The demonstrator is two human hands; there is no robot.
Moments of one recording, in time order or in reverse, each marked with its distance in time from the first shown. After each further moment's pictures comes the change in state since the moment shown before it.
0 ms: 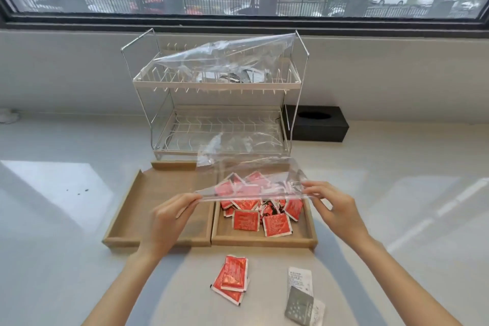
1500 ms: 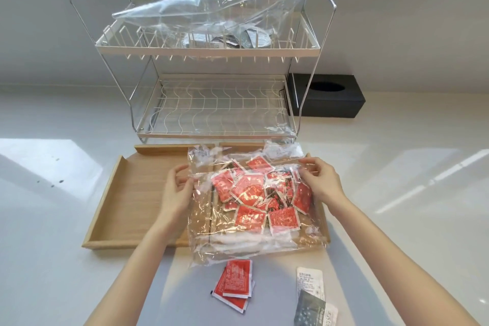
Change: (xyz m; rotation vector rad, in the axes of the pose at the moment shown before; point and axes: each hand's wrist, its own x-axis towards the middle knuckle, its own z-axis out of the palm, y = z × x) left_hand 0.038 -0.048 0.063 -0.534 -0.052 -0.970; right_hand 0.060 0.033 0.062 0.224 -0.055 0.819
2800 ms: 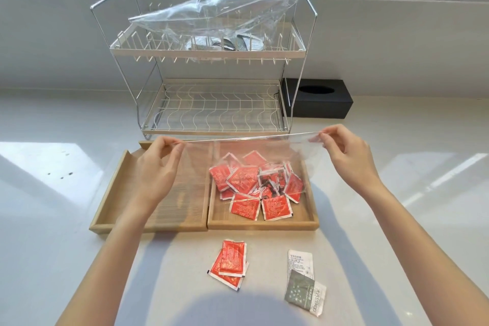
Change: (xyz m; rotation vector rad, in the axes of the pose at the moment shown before) left_hand -0.052 0.067 -0.030 0.280 0.117 0.587; right_hand -0.052 -0.046 -0.066 -0.052 0.149 -0.491
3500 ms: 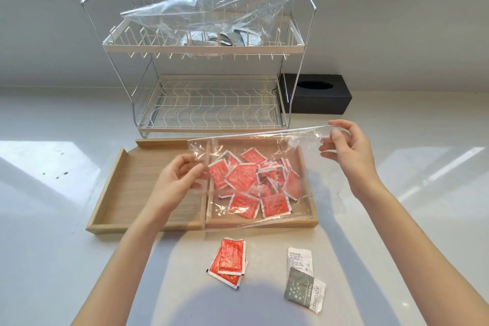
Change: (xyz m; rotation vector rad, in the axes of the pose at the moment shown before) left_hand -0.017 -0.015 0.024 -0.436 -0.289 -0.321; right_hand 0.001 0.006 0.005 0.448 0.114 0.251
